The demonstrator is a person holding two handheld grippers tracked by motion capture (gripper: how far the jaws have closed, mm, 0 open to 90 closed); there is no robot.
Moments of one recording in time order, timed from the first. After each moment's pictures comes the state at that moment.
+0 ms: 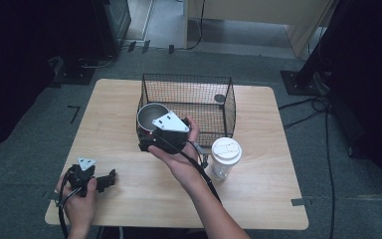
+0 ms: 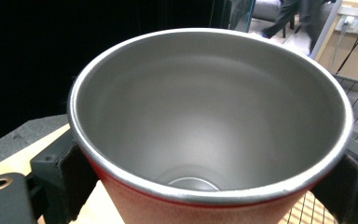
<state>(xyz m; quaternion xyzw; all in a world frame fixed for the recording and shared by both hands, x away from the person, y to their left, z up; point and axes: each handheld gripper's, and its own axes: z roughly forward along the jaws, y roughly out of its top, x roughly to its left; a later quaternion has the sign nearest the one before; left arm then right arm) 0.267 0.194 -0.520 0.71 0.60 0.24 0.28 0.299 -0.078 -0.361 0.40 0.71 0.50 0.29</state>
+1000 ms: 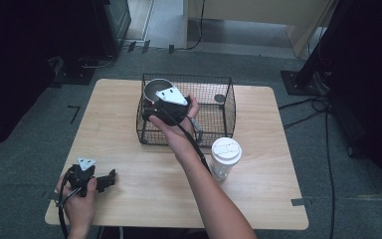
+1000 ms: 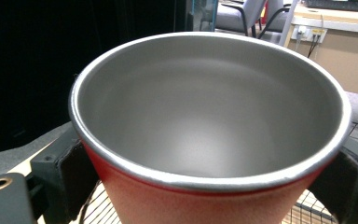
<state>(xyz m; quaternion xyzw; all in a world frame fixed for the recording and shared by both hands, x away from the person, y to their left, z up) 0.267 0.194 -0.520 0.71 0.60 0.24 0.28 0.374 -0.076 -0.357 0.45 0.67 0.50 0.33</state>
